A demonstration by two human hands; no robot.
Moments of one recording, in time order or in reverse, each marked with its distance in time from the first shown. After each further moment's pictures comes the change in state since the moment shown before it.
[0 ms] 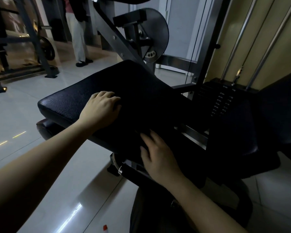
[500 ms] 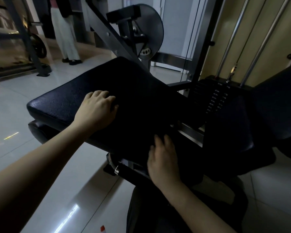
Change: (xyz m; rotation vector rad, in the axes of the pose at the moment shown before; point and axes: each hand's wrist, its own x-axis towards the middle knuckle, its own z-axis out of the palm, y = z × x) left_hand -0.008 0.011 -0.002 0.015 0.002 -0.003; right_hand -0.016 -0.005 0.010 -0.044 0.161 0.379
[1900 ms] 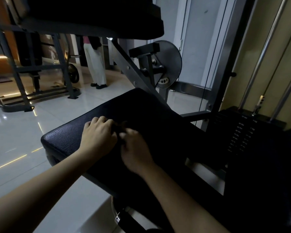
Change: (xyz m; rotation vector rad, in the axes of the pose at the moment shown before) left_hand 0.023 -0.014 -0.004 0.018 0.029 -0.369; right_hand 0.158 -0.076 0.041 0.079 -0.166 -0.550
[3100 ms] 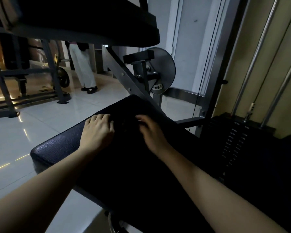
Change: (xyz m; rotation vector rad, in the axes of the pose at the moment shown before) left_hand 0.061 -0.010 0.025 -0.199 0.057 -0.033; right_hand 0.050 0.039 -0.060 0.511 0.088 0.176
